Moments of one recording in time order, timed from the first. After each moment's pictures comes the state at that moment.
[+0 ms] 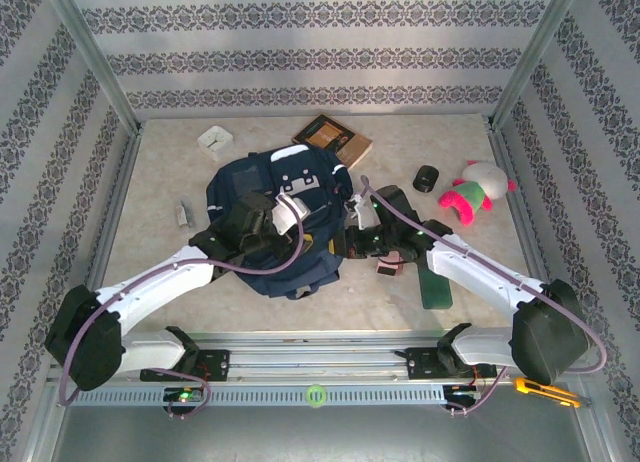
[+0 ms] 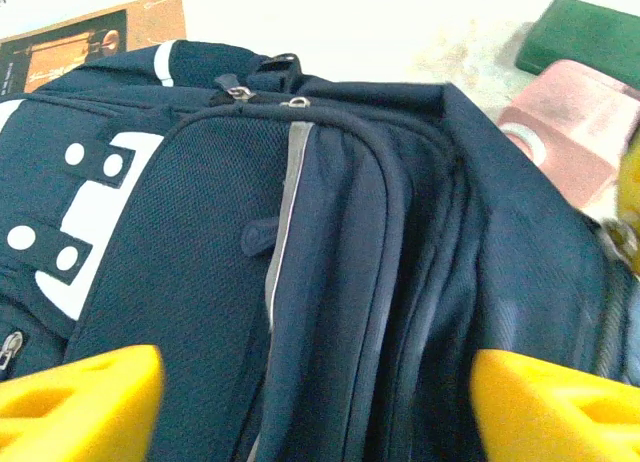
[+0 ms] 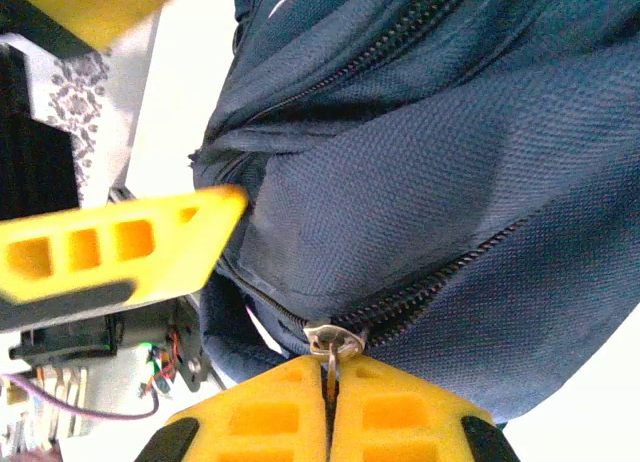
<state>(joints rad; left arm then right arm) -0.63 1.23 0.80 -0.17 0.13 0.25 0.56 1.27 0.82 -0.37 -0.63 0.55</state>
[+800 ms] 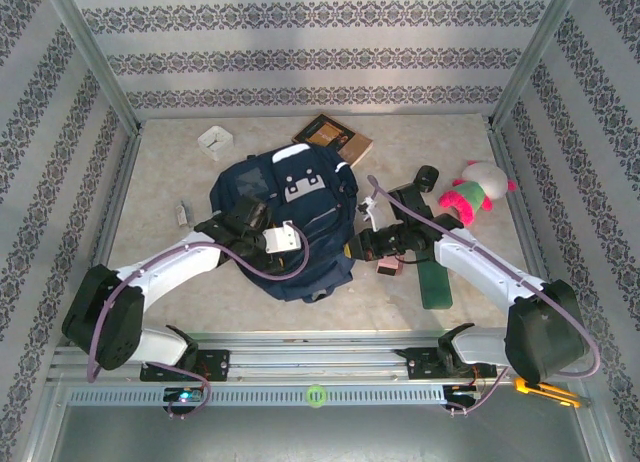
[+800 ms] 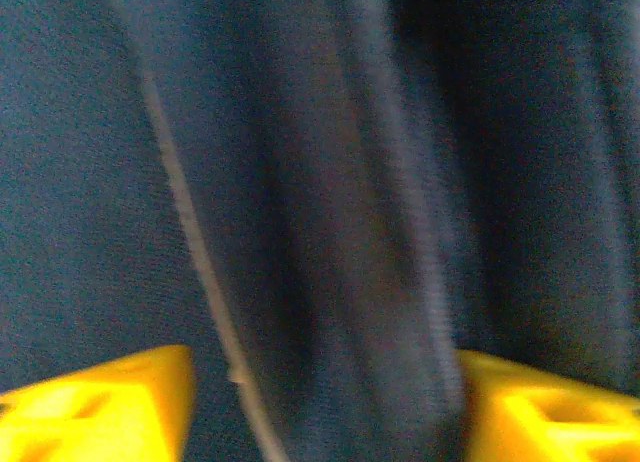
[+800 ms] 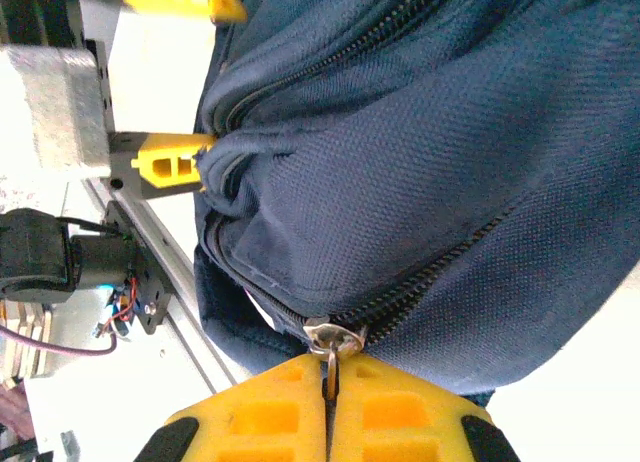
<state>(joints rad) -0.51 1.39 0.82 -0.45 0.15 0.80 0.43 1.29 0.83 -0.52 -0.73 0.30</state>
